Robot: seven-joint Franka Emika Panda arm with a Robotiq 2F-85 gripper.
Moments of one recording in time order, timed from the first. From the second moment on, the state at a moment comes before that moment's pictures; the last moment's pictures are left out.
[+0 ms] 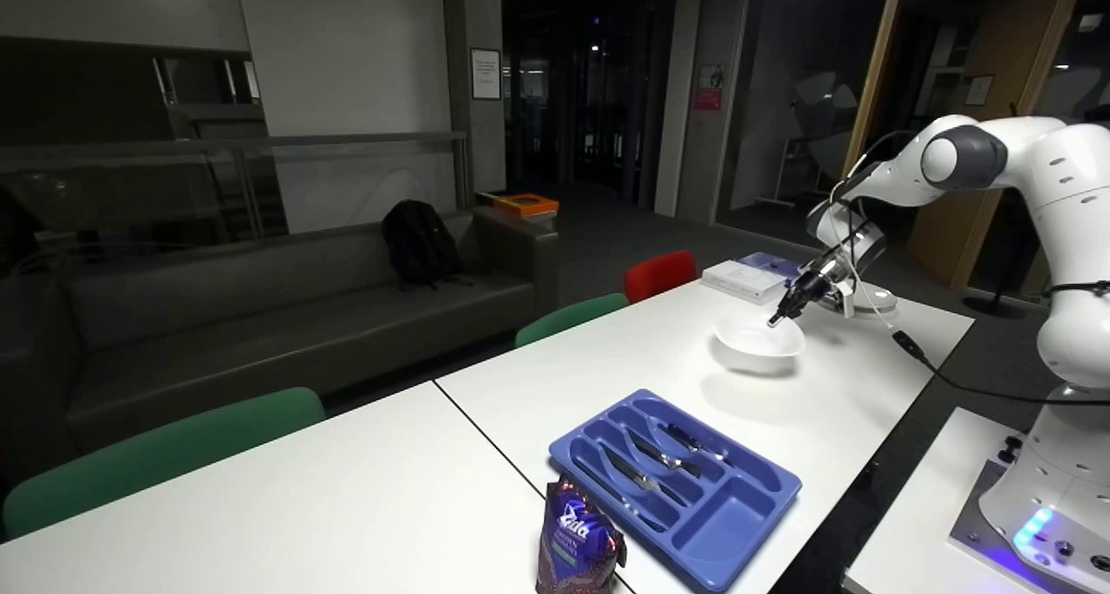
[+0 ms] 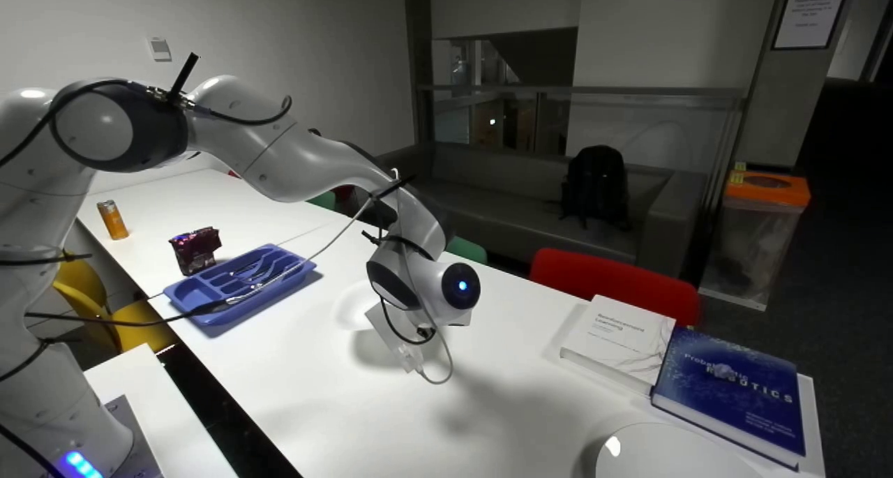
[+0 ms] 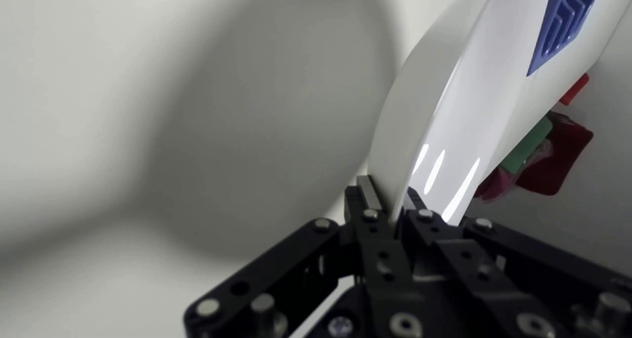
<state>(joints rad) -0.49 0.67 -0.20 -1.80 0.97 1.89 -1.23</state>
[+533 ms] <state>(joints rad) -0.44 0.69 -0.18 -1.73 0.91 1.88 -1.17</state>
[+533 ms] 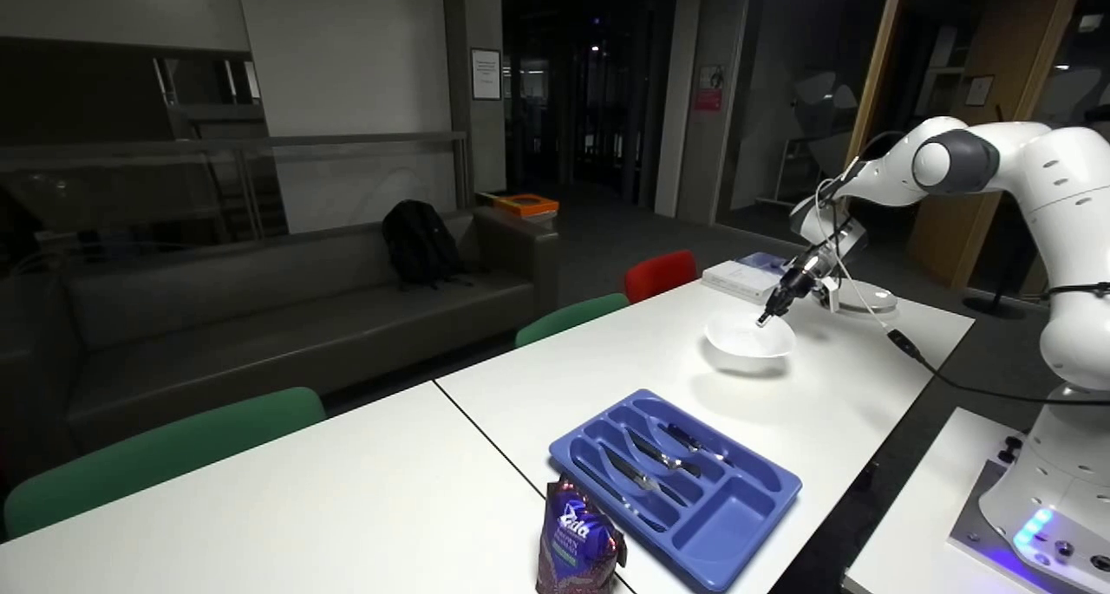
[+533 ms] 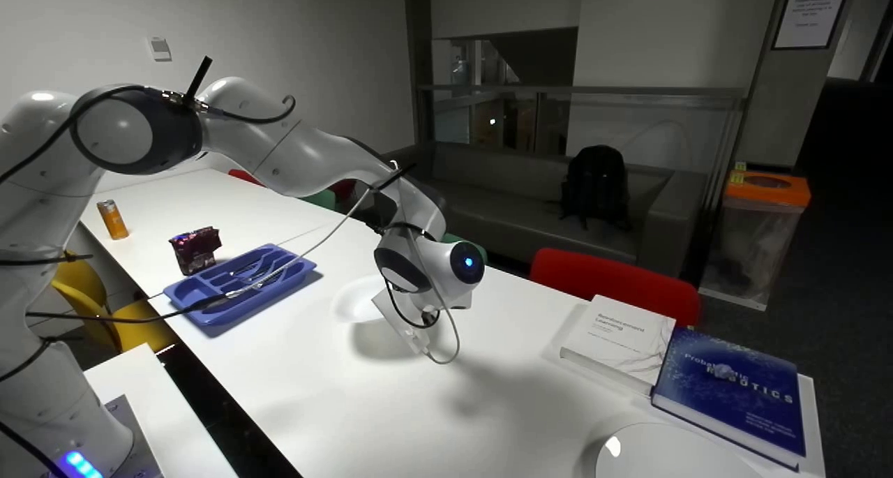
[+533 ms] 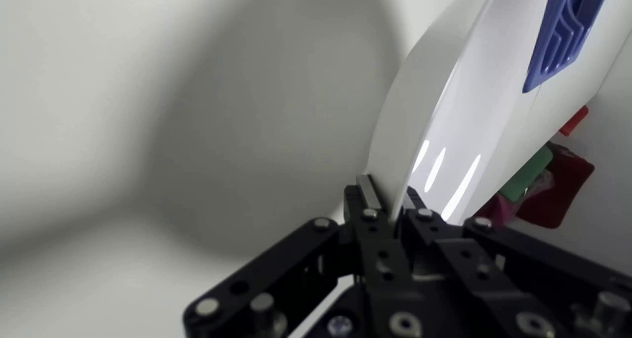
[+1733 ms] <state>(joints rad) -0.44 0.75 -0.17 -1.73 0.89 1.90 -1.17</state>
